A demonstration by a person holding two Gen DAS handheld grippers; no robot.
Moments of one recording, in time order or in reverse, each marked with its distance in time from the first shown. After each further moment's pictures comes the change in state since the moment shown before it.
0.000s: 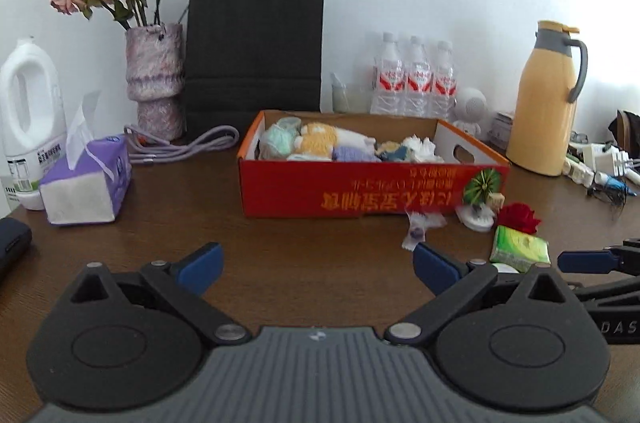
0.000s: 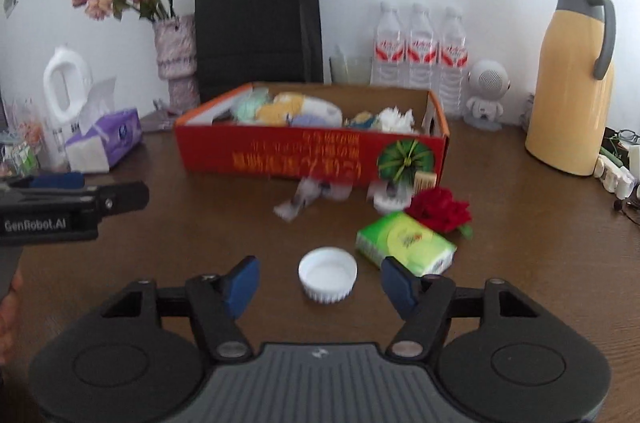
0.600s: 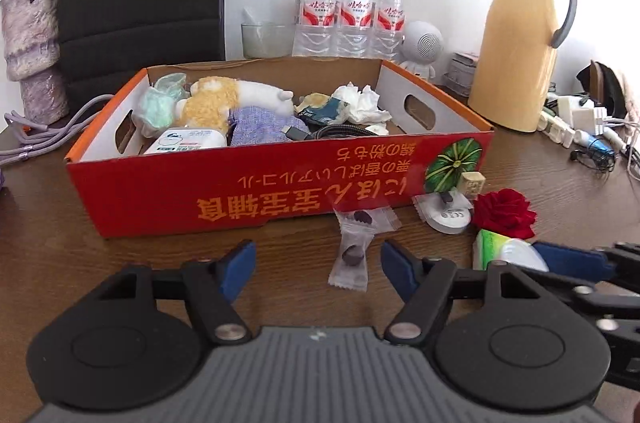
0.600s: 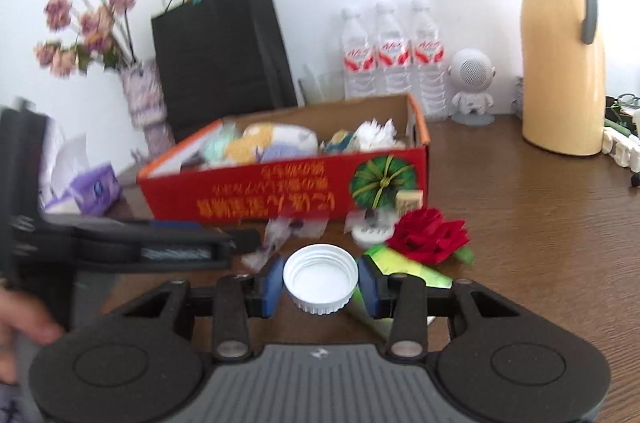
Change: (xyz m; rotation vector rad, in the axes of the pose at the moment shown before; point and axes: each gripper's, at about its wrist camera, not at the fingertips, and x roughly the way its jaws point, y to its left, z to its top) left arm 0.134 -0.056 0.030 0.065 0.185 -0.161; right arm 0.025 -0.050 0.016 0.181 -0.134 0.034
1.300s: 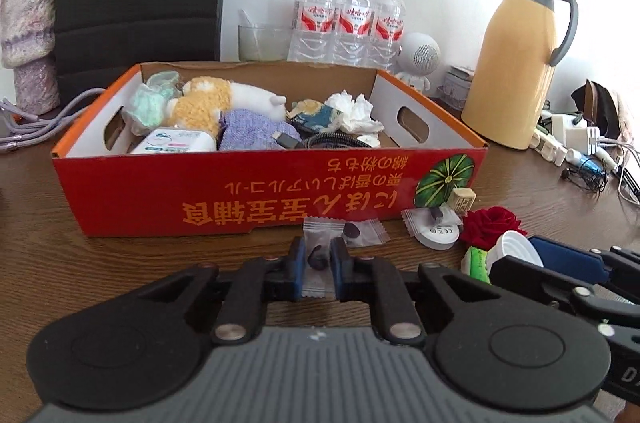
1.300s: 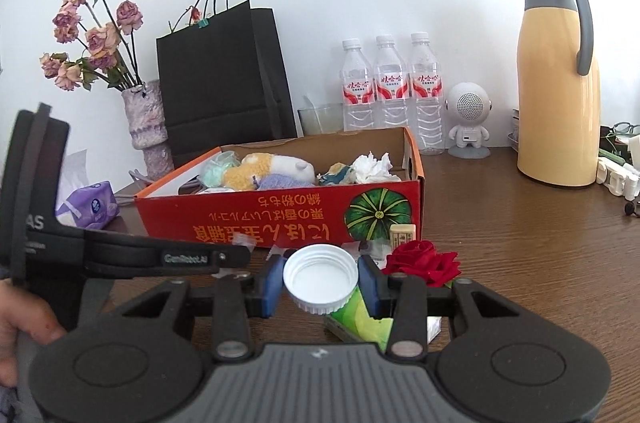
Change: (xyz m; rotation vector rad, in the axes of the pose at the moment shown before) left arm -0.016 0.003 -0.004 -0.047 -0.050 -0.034; right arm 0.001 0.006 0.000 -0.048 -0.075 -0.014
